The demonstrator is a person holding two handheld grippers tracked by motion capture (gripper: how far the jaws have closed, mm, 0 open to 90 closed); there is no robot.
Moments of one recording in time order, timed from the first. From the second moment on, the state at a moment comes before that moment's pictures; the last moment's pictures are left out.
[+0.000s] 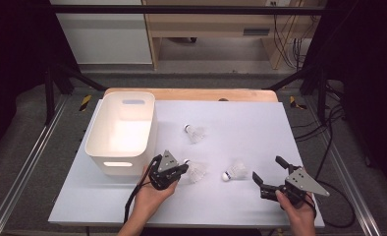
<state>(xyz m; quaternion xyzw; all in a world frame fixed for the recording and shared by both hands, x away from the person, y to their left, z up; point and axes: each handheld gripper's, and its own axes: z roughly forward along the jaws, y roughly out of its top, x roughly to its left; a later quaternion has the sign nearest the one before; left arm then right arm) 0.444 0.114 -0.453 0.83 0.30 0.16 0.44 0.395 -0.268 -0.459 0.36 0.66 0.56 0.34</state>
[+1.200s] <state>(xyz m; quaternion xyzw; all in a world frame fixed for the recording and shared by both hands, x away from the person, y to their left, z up) 0.513 0.064 -0.466 0.80 0.35 0.17 0.45 0.395 -0.270 -0.460 0.36 0.66 0.56 0.34</state>
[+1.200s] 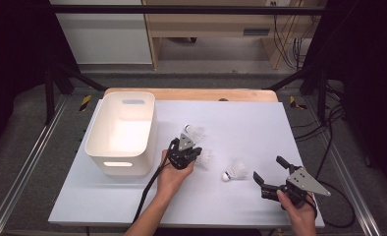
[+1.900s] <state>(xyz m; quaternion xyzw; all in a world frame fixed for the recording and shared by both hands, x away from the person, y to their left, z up) 0.518 0.067 -0.470 0.80 0.36 0.18 0.44 0.396 -0.269 -0.460 0.36 0.66 0.56 0.33</state>
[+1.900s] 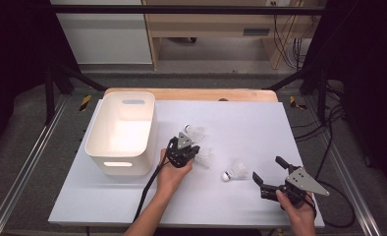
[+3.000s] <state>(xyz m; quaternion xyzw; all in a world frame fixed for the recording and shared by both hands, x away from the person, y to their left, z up) 0.409 0.113 -0.445 0.76 0.27 0.22 0.55 0.396 -0.267 -0.461 0.37 0.67 0.55 0.33</state>
